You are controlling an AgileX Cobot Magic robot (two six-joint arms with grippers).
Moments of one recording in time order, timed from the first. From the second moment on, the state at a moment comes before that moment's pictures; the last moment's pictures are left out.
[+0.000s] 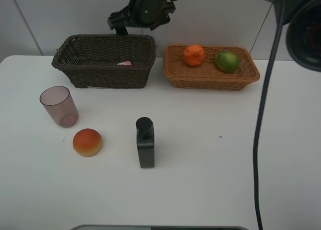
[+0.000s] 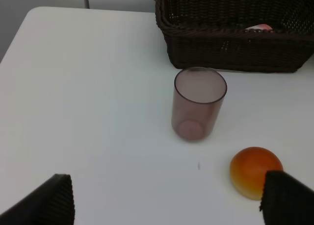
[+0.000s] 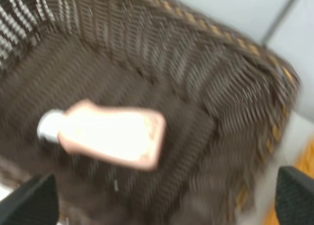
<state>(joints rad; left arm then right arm) 0.00 -0.01 -0.50 -0.01 1.07 -0.07 0.67 2.29 -2.18 -0.20 0.87 0.19</state>
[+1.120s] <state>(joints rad) 0.00 -0.01 -0.50 -0.01 1.07 -0.07 0.78 1.79 -1.49 -0.18 1.08 0.48</state>
